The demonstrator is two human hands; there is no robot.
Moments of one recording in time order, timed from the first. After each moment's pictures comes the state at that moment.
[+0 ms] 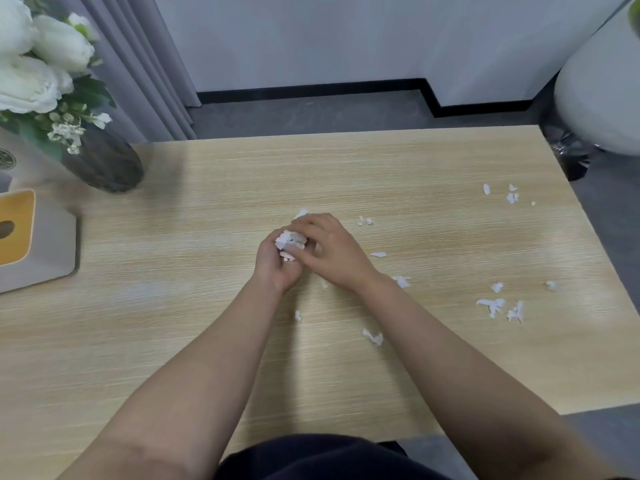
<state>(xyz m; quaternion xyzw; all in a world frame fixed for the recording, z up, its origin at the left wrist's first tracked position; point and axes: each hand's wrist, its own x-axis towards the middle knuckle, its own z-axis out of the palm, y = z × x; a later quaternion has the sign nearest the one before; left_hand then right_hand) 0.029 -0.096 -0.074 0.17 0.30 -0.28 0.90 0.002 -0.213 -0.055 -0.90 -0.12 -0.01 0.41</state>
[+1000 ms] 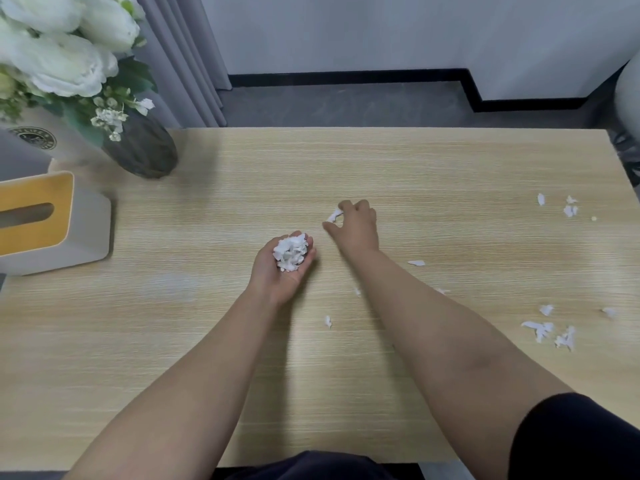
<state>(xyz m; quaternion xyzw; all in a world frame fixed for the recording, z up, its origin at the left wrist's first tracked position) 0.029 -0.042 -0.083 0.25 0.35 -0.22 0.88 0.079 -0.189 -0.126 -0.95 0.12 0.09 0.29</state>
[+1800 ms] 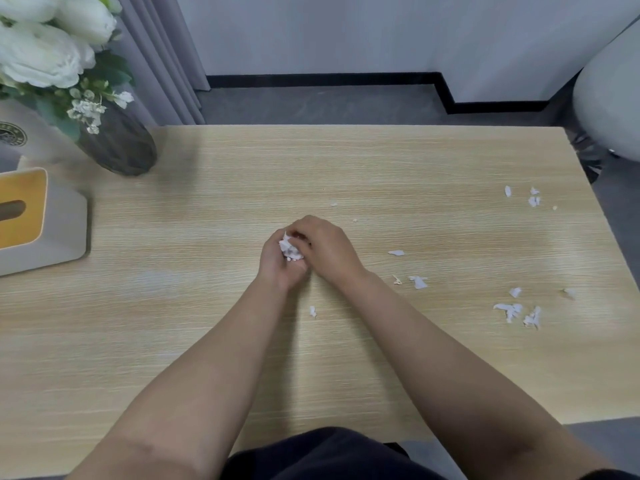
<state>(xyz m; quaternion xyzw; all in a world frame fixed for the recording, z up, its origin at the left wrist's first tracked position) 0.027 -0.073 -0.085 0.14 0.36 -0.24 0.89 0.016 -0.168 -0.061 -0.93 -0.09 0.06 0.35</state>
